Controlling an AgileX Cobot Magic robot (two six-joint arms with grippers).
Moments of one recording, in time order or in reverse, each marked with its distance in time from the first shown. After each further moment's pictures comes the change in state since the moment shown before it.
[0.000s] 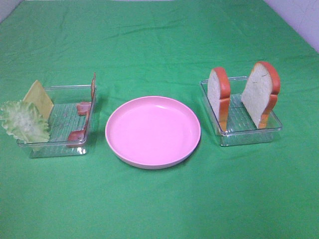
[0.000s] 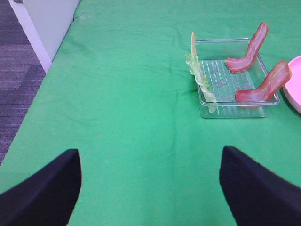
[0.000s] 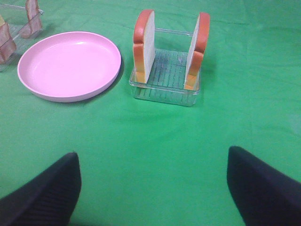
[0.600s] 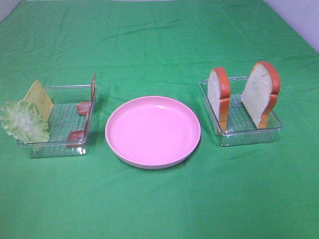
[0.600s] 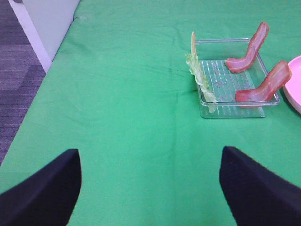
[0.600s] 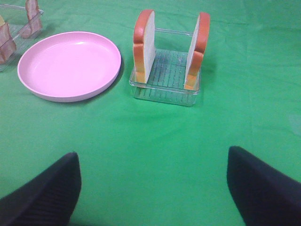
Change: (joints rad) left arm 0.000 0.000 0.000 0.000 0.000 0.000; right arm 0.000 0.000 0.000 0.000 0.000 0.000
